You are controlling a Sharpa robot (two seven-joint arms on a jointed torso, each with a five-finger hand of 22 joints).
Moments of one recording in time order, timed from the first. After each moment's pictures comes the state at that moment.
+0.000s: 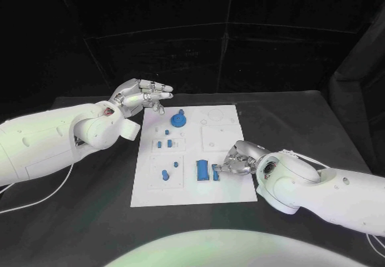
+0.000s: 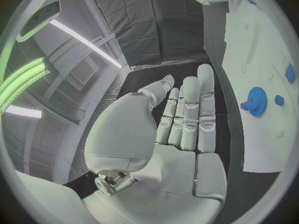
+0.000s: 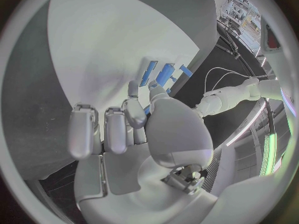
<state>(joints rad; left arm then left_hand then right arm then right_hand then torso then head) 1.23 -0.87 -0.09 1.41 -0.11 -0.07 0.36 1.30 -0.10 0.44 -0.10 0.05 1.01 0.17 0.13 0.07 1.01 0.11 0.32 0.08 1.18 0.02 0.96 0.53 0.17 1.20 0.12 0.59 0.59 0.99 -0.88 -0.06 1.85 -1.40 -0.39 -0.64 1.16 -0.04 -0.05 0.16 0.21 1.14 0.05 0.23 0.39 1.44 -0.03 1.07 1.26 1.47 -0.10 1.39 1.30 0.07 1.45 0.01 1.41 1.26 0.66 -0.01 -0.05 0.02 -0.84</state>
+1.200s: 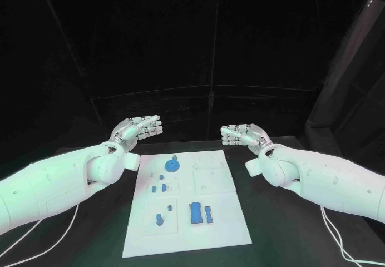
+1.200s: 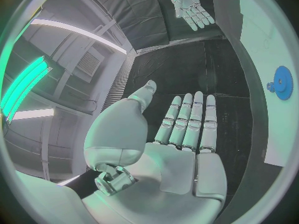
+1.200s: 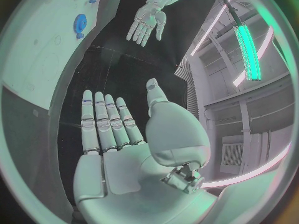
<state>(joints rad) 1.19 -0.73 -0.09 1.18 0.04 -0.16 0.45 1.00 -0.04 0.28 -0.02 0.02 0.78 0.14 0.03 0.03 0.80 0.14 0.10 0.03 0.72 0.12 0.19 0.13 0.15 0.60 0.22 0.11 0.21 1.10 -0.69 -0.02 1.21 -0.26 -0.31 0.35 1.07 0.04 -0.09 -0.04 0.10 0.76 0.14 0.03 0.09 0.85 0.14 0.03 0.05 0.88 0.11 0.03 0.04 0.16 0.80 0.20 0.13 0.03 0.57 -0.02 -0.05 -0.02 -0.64</state>
